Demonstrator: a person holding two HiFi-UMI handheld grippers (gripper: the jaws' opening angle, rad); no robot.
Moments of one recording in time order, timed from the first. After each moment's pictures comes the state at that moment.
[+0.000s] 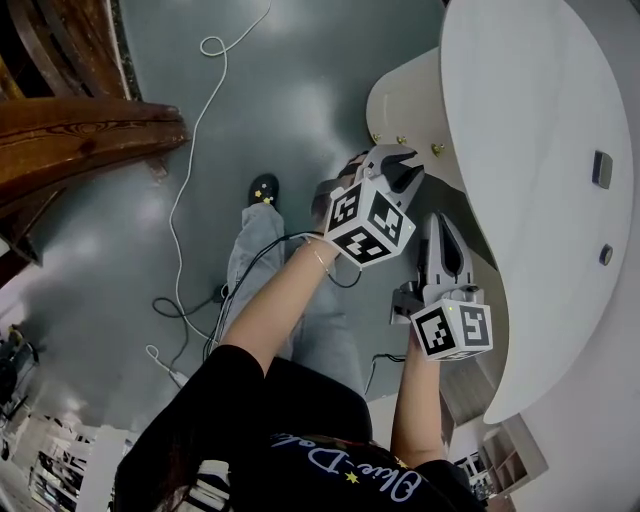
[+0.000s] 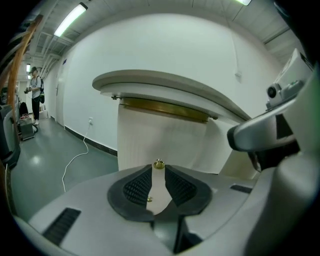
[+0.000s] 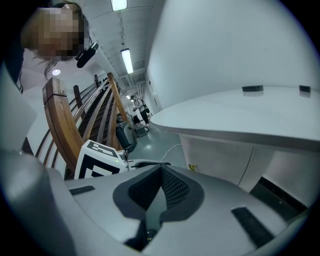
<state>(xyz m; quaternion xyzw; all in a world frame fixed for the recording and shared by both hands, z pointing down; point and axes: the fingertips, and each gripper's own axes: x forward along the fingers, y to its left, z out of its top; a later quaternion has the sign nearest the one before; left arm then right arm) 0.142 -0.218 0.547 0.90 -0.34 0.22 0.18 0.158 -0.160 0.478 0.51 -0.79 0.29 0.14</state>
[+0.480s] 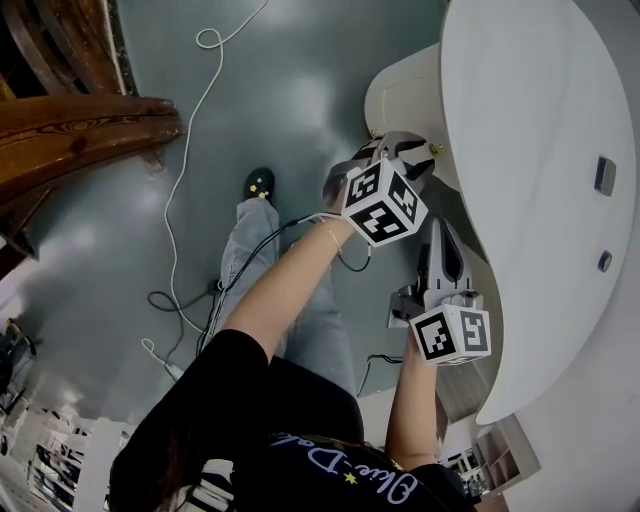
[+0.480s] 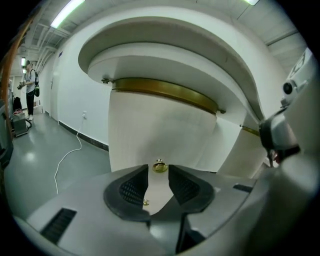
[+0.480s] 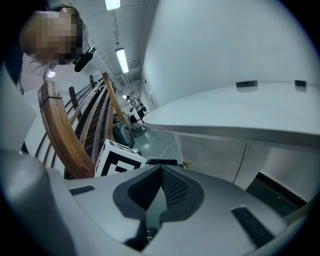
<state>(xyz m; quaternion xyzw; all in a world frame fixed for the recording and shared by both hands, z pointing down) 0.172 -0.243 0.576 0.90 -0.31 0.24 0.20 0.173 -0.162 0.486 0.52 -0.78 0.31 0.14</state>
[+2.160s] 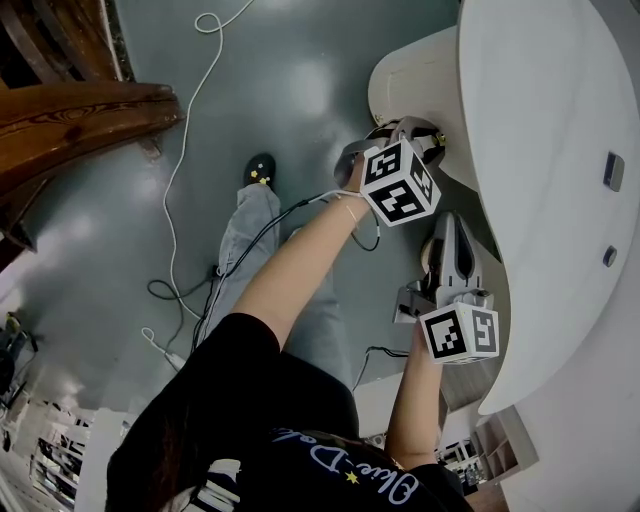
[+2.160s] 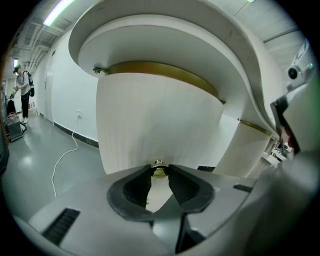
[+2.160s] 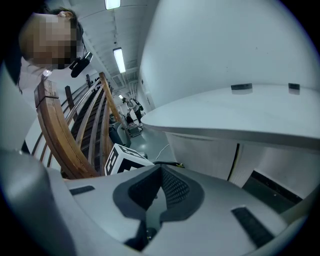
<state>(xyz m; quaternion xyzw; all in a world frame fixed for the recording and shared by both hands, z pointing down) 0.185 -0.246 0.598 0.90 -0.29 0.26 0.19 0.181 -0.157 0.483 0.54 -0.77 0.31 0.14</state>
